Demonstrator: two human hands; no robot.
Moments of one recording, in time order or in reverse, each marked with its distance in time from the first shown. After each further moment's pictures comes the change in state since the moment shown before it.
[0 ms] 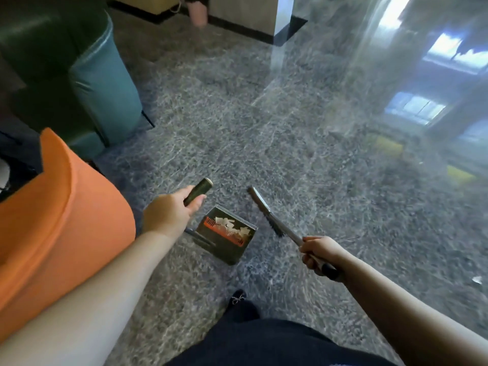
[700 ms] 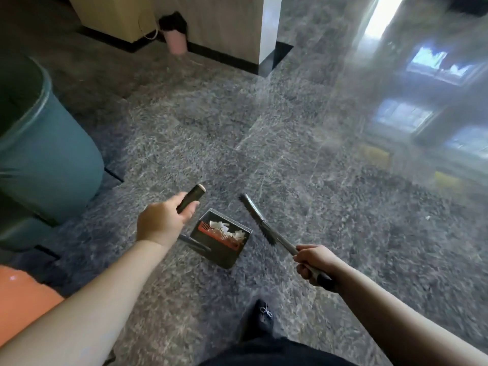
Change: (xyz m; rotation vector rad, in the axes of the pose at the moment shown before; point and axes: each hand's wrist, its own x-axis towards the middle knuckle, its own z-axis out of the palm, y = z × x) left_hand 0.434 0.110 0.036 0.025 0.066 0.040; right_hand 0.234 -0.342 -0.123 0.079 -0.063 -0.004
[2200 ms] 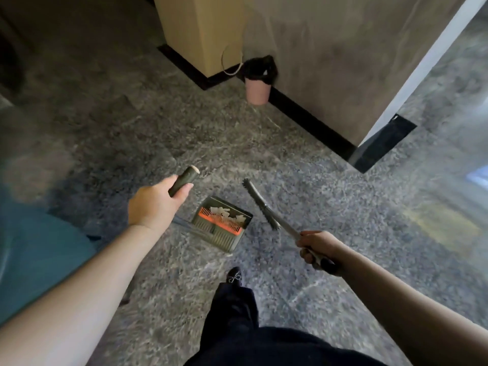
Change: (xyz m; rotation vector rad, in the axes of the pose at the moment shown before) left_hand 0.972 -0.153 -0.053 0.093 0.238 -0.370; right_hand 0.603 -0.919 0.126 -0.350 -0.182 -0.082
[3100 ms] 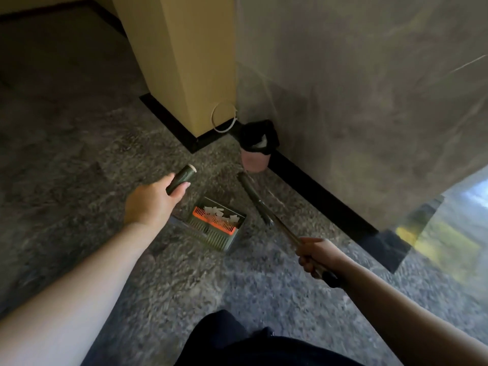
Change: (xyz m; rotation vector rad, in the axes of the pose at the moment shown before) left_hand 0.635 0.114 0.085 0.006 0.047 0.038; right_hand 0.335 -0.509 -0.108 0.050 0.035 -0.075
